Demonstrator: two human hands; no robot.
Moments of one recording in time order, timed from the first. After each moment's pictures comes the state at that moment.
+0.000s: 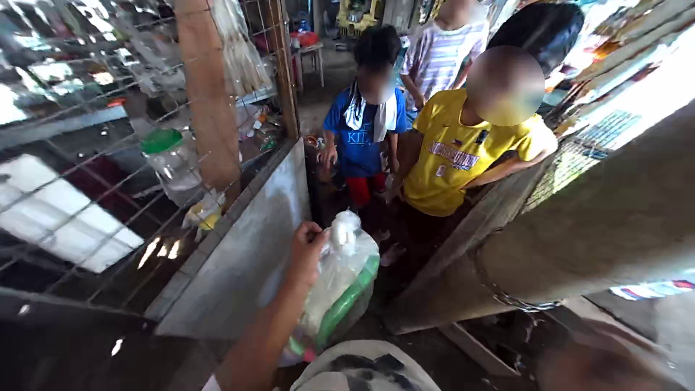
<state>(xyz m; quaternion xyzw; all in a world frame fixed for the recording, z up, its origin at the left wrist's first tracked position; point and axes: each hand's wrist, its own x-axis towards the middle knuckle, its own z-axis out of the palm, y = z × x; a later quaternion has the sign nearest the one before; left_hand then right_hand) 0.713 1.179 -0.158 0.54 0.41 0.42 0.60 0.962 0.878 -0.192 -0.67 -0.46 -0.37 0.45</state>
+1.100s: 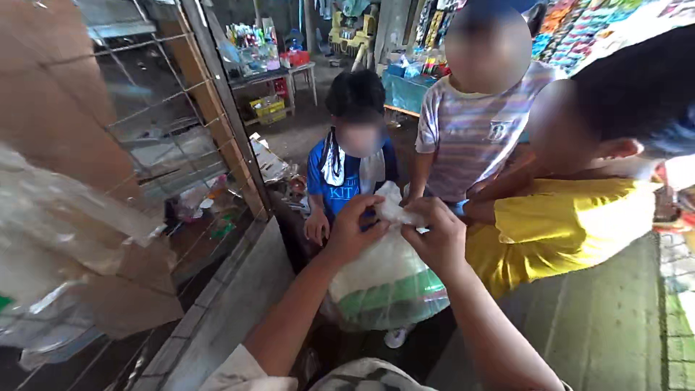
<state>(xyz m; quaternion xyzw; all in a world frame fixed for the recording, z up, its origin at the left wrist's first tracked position) 1.040 1.541 -0.137 0.76 0.07 0.47 0.45 1.186 1.430 -0.114 -0.52 -0.65 -0.23 0.50</state>
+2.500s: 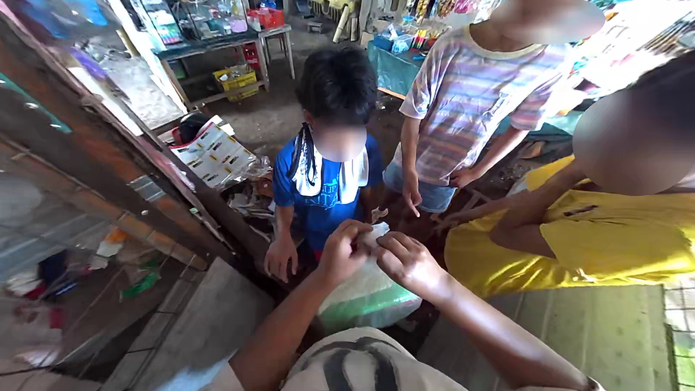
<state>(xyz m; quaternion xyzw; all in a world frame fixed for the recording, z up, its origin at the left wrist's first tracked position) 1.170 1.633 -0.210 0.78 0.13 0.42 0.44 1.317 1.522 -0.174 -0.50 -0.78 -0.26 0.25</state>
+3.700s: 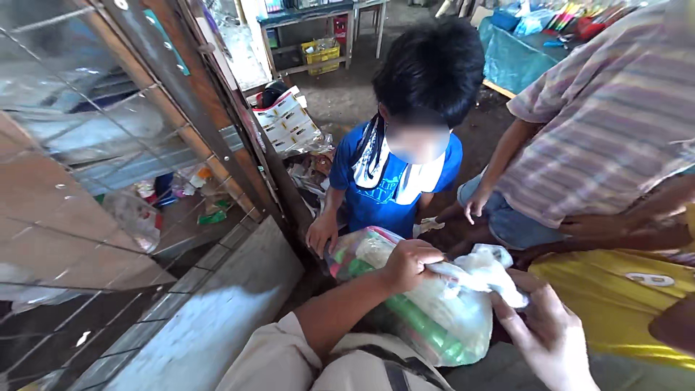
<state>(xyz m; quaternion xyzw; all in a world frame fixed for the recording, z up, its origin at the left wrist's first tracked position) 1.207 1.627 -0.238 0.76 0.01 0.54 0.37 1.358 1.471 -0.182 -0.62 -0.66 0.02 0.43</state>
